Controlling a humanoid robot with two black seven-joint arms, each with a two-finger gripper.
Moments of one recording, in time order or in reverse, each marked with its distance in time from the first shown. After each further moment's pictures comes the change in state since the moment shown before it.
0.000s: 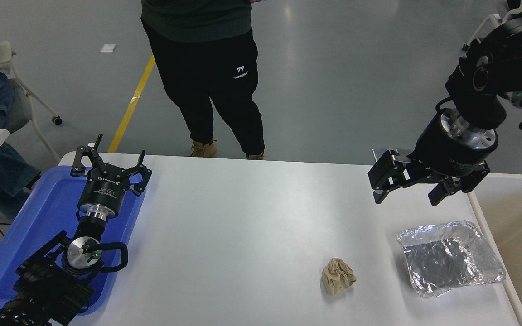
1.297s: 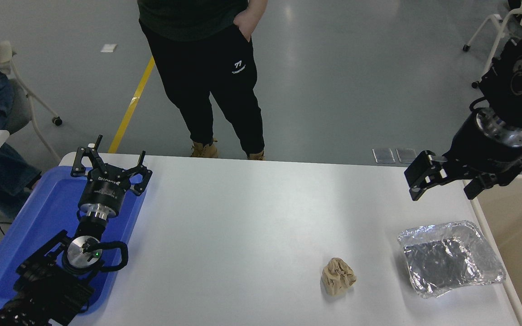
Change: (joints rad) left arm 0.000 0.000 -0.001 0.000 -0.001 0.001 0.000; right arm -0.131 -0.267 -0.009 -0.132 -0.358 -0.030 0.000
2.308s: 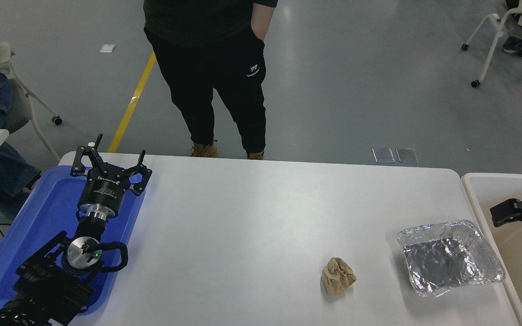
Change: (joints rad) left arm 0.000 0.000 0.000 0.000 0.000 0.001 0.000; right arm -0.797 -0.368 0.523 -0.402 -0.620 -0.319 0.001
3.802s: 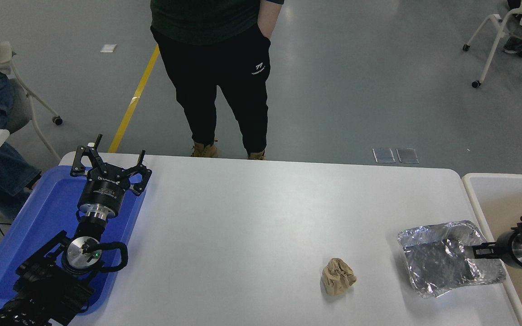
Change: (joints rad) left arm 0.000 0.000 0.000 0.000 0.000 -0.001 0.000; right arm -0.516 0.228 0.238 -0.385 -0.013 -0.310 0.027
